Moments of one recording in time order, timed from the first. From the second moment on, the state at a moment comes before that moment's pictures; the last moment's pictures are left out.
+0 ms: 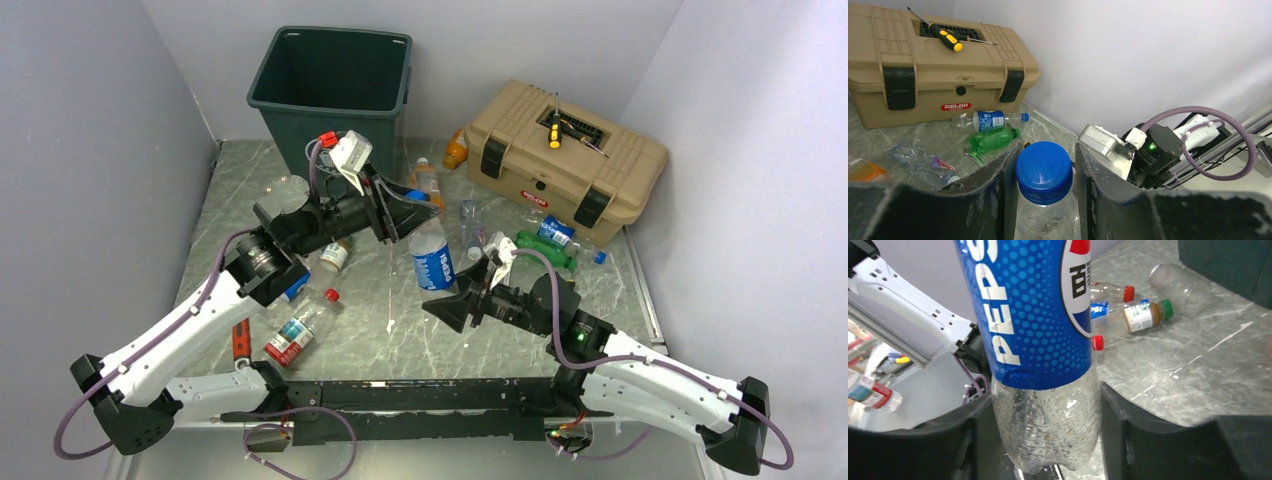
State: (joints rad) left arm -0.81 1.08 1.23 0.00 0.32 -0.47; right arm 1.00 0.67 0.51 0.18 -0.15 0.38
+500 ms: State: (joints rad) left arm -0.72 1.09 1.44 -0.10 0.11 -0.18; right arm 1.00 0.46 0.57 -0.02 -0.07 0.45
